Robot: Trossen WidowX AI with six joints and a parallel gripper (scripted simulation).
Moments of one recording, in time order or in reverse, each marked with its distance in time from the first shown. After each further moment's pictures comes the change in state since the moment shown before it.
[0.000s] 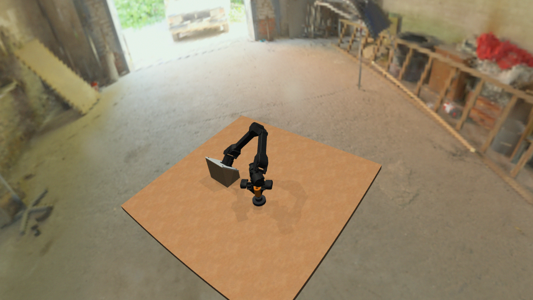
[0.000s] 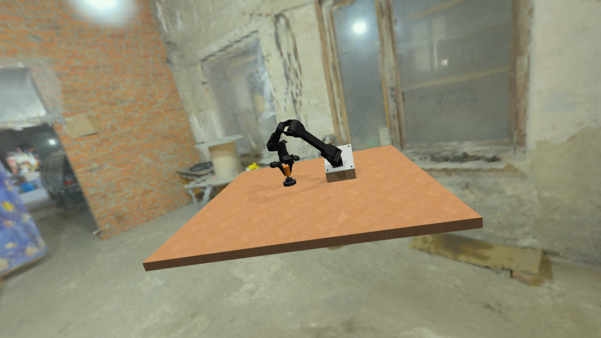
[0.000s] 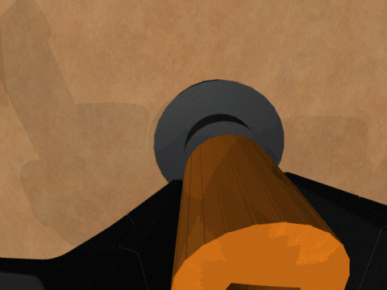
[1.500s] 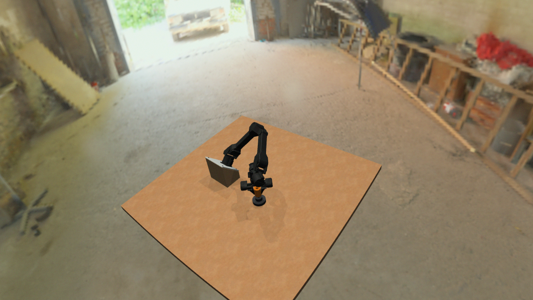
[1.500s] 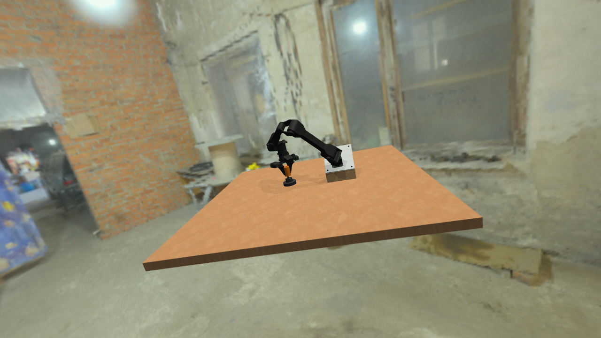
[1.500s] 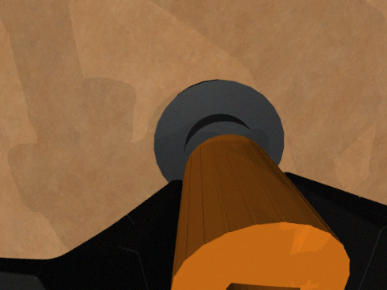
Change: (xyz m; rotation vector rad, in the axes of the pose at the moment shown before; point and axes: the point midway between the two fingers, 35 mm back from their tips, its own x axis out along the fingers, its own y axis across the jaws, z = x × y) arm 0.000 0.000 0.000 -0.210 0.000 0.000
